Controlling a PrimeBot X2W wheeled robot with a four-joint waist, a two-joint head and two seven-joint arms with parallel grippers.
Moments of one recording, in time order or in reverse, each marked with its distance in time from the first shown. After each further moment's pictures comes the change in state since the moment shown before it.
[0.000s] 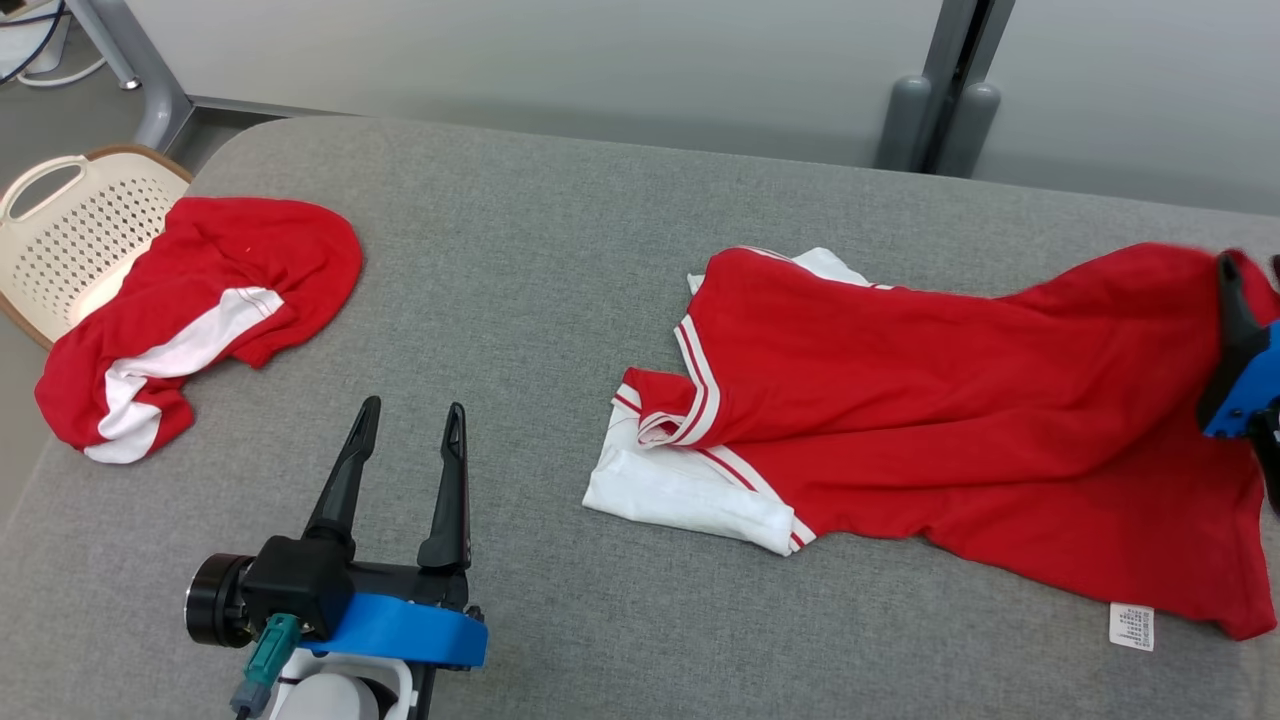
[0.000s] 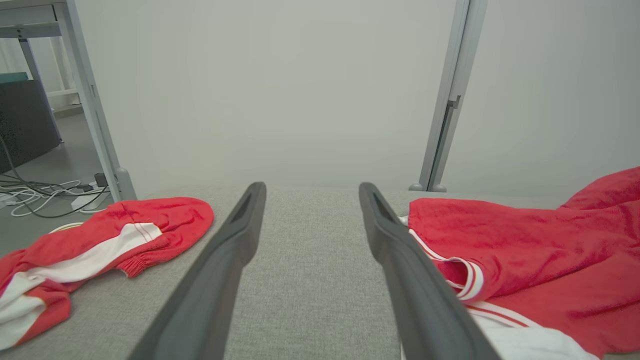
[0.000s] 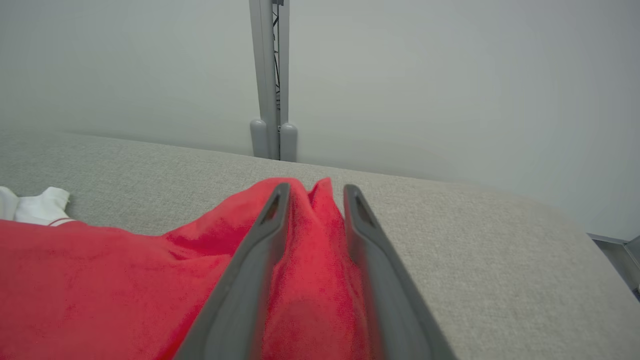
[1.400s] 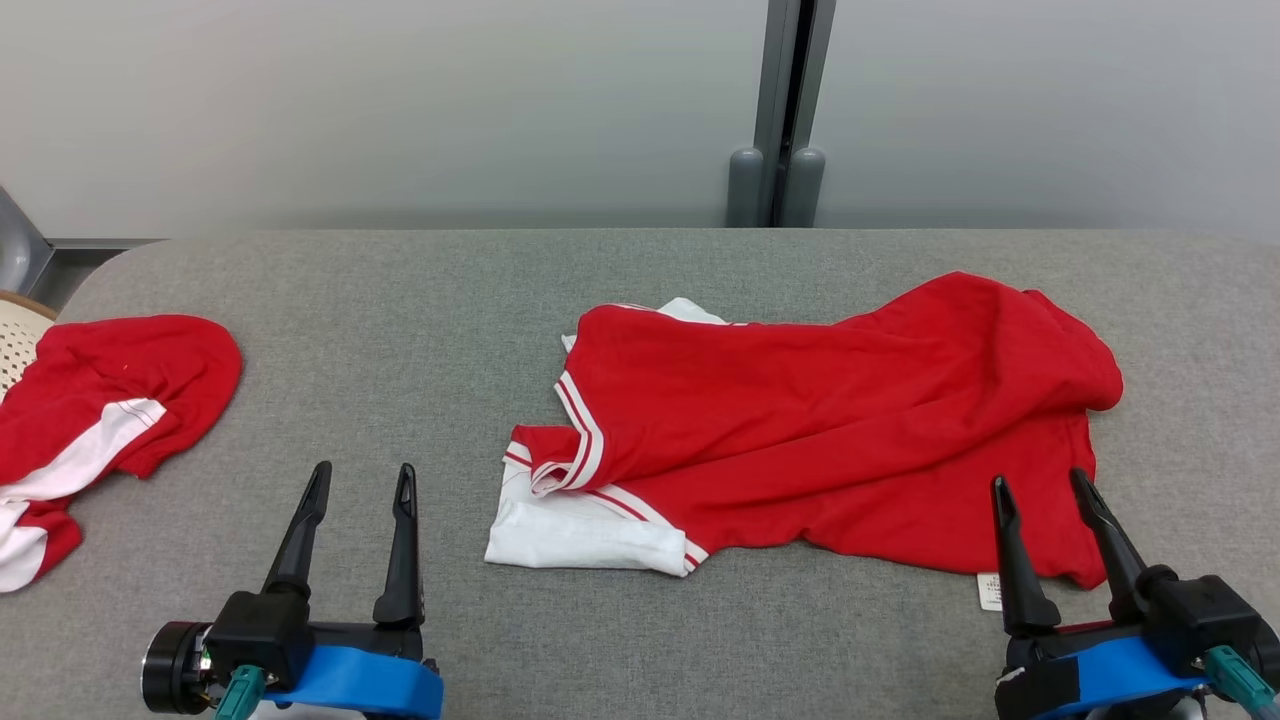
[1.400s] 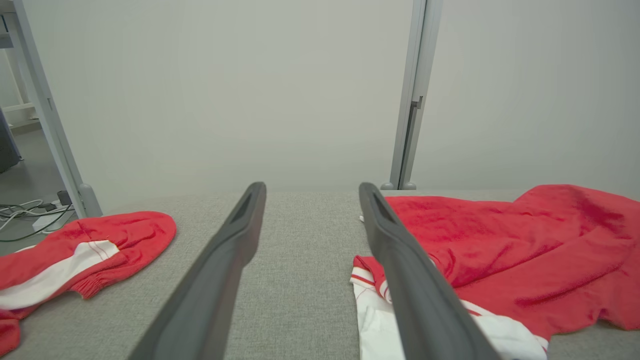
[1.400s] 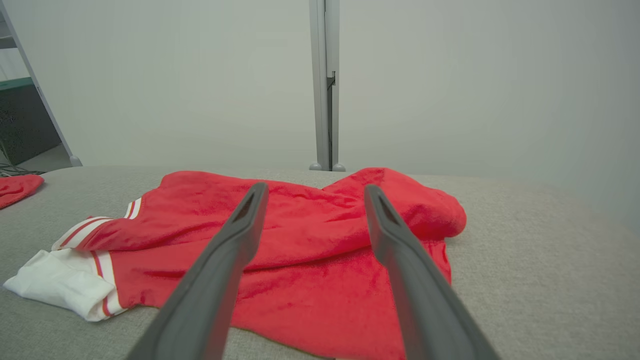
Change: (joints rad) left arm 0.089 0.000 0.098 0.015 0.056 -0.025 0.000; right arm 0.851 0.378 -0.192 -1.076 -0.202 0.000 -0.005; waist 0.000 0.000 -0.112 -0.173
